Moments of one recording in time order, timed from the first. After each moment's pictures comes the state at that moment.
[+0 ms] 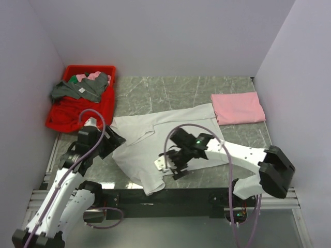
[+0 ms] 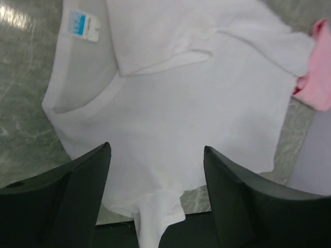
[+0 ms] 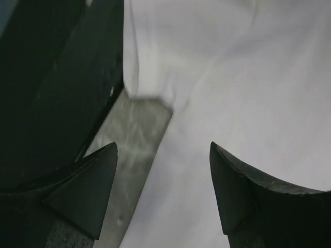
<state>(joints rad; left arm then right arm) -0.23 0.71 0.63 -0.68 0.09 -0.88 0.87 1.35 0.86 -0.69 -0.63 -1.12</state>
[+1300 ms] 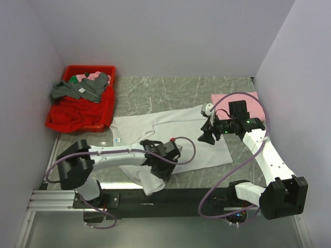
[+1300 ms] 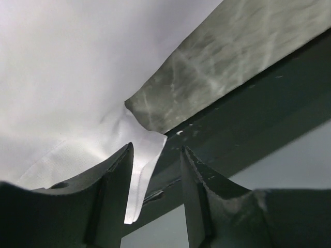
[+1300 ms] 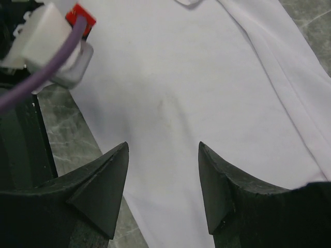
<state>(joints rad) -1.14 1.55 1.02 -0.66 0.11 -0.66 0.14 1.15 0.95 -0.75 -0.86 -0.77</state>
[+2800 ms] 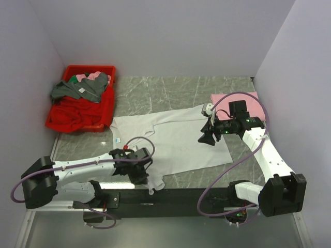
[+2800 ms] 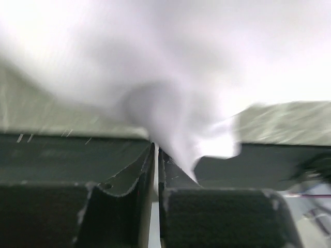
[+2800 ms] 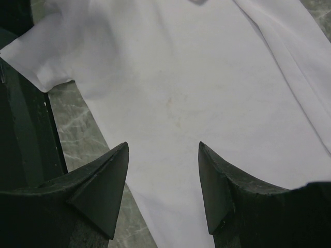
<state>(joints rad) -1.11 1.18 0.64 -0.74 -0.03 -1.49 0.12 1.17 0.95 -0.79 -0.90 -0.77</state>
